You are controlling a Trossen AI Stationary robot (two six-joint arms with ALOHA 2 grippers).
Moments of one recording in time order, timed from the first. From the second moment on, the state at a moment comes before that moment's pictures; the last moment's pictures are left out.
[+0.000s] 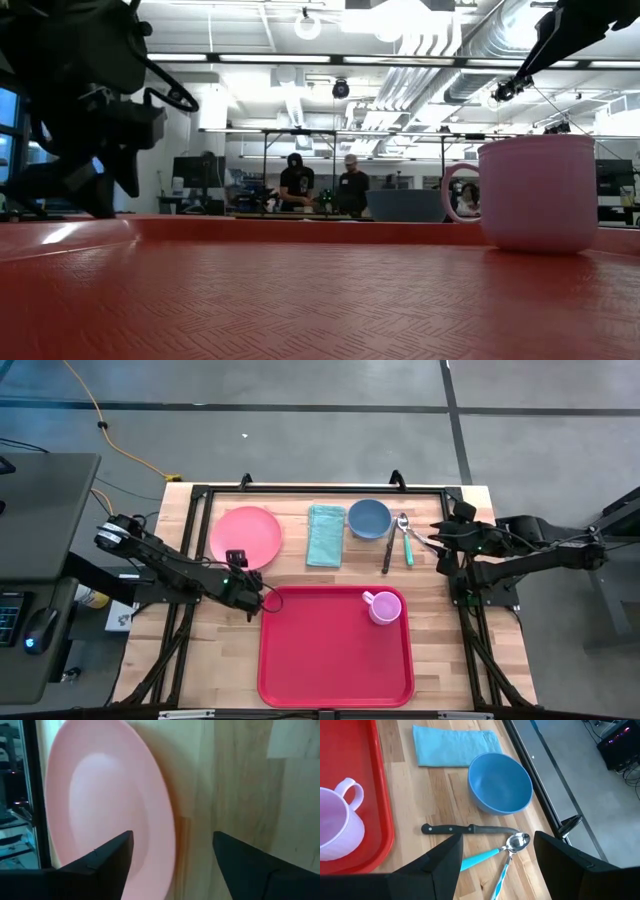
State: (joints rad) left arm -0.34 1.41 0.63 -0.81 -0.67 -0.37; right arm 0.04 0.68 0.93 -1.12 0.48 0.09
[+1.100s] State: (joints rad) left arm -0.34 1.48 0.51 -0.69 -0.81 -0.48; right arm 0.04 0.68 0.93 -1.12 0.47 0.09
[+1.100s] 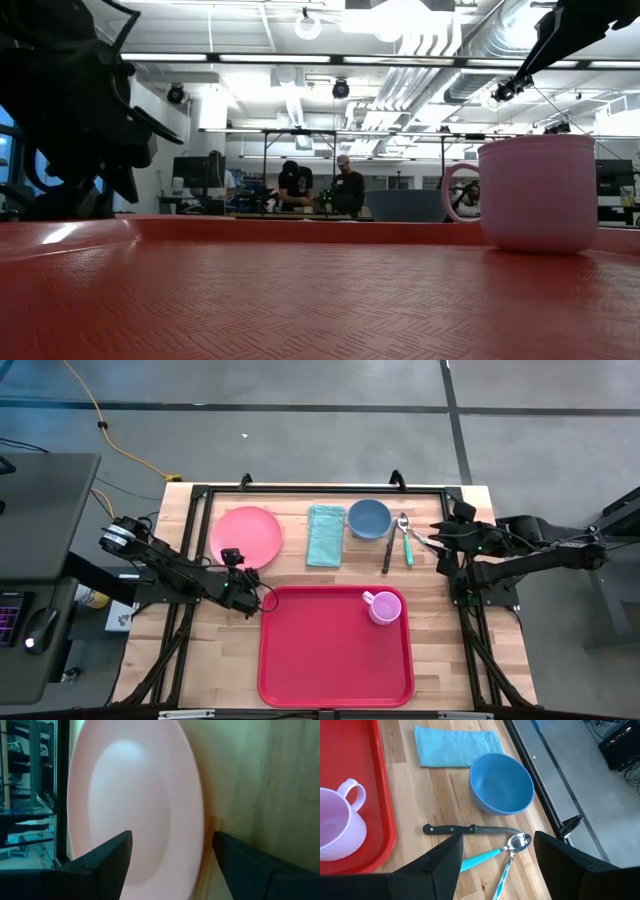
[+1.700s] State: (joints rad) left arm -0.34 1.48 0.49 -0.65 -0.84 -0.48; right arm 0.04 0.68 0.93 -1.11 0.47 0.09
